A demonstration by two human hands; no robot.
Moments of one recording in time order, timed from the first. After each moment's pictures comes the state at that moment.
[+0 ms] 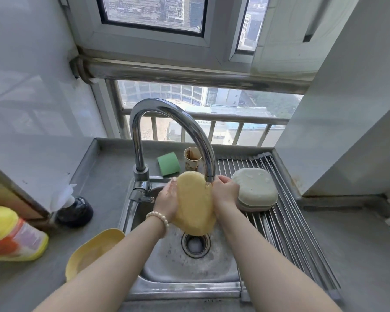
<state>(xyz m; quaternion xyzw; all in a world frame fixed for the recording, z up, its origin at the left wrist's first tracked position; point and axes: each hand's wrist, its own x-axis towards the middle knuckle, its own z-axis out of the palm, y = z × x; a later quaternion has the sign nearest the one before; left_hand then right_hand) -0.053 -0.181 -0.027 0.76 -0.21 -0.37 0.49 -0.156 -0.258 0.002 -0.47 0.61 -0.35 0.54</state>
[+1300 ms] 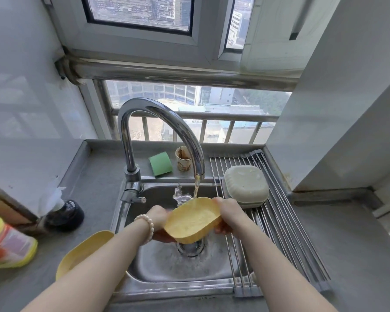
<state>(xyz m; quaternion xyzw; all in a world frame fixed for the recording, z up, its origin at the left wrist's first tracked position) -0.051 -0.163 -0.040 0.76 -0.15 -0.55 0.31 -0.215 -0.247 -0.006 -0.55 0.58 -0.08 0.59</state>
